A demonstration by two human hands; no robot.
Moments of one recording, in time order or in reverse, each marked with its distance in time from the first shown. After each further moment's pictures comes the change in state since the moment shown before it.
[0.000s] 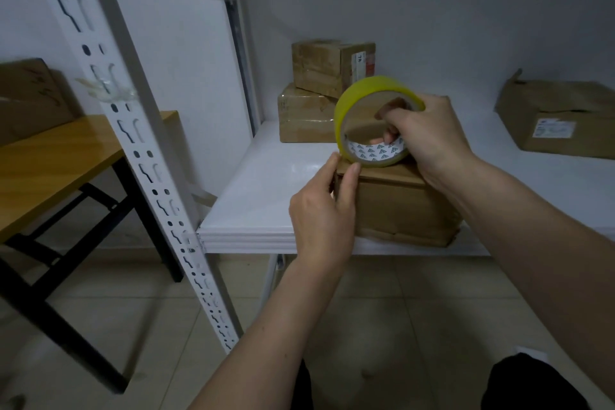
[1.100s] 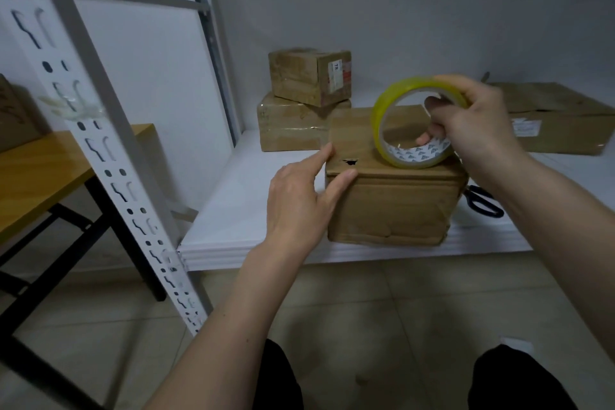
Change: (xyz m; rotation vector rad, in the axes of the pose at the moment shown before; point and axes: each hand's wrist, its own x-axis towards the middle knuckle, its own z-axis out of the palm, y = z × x) left_hand 0.034 0.000 -0.015 0.223 -0.324 0.120; right_hand 0.005 0.002 -0.064 -0.142 0.132 -0.162
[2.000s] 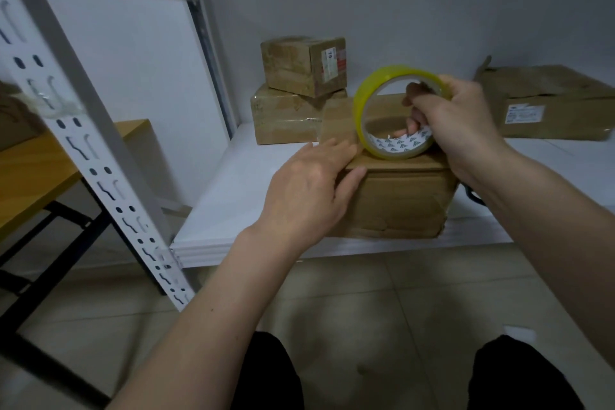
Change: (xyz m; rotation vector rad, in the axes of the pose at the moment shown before) left_hand 0.006 0.014 0.000 0.342 -0.063 0.399; right_hand 0.004 0.014 0.014 0.164 -0.018 0.097
